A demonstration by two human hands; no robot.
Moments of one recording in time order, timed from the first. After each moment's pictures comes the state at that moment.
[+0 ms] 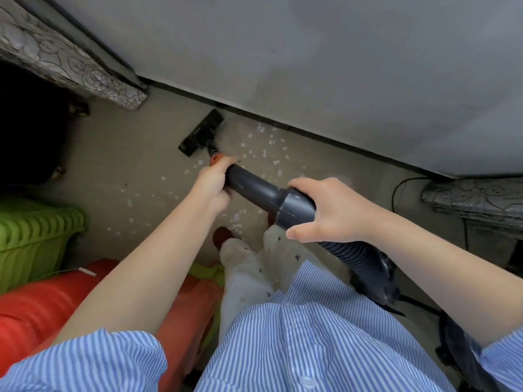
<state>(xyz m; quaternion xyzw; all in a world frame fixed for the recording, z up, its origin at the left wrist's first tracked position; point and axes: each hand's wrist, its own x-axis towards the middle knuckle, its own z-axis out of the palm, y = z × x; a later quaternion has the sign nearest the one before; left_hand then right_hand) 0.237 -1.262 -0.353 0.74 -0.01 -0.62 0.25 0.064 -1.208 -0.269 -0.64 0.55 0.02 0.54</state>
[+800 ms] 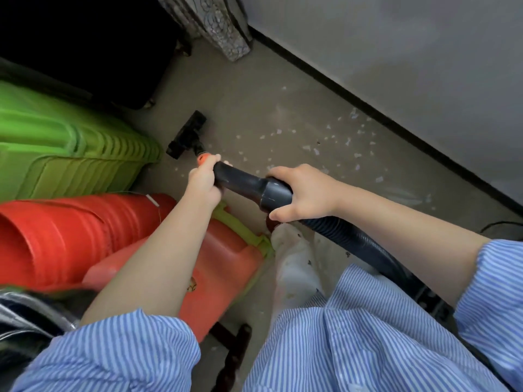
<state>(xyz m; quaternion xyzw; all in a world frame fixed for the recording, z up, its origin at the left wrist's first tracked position) 0.451 -1.204 -0.379 0.76 0.15 -0.46 0.44 0.258 -1.231 -0.331 -0.74 0.35 0.05 0.57</state>
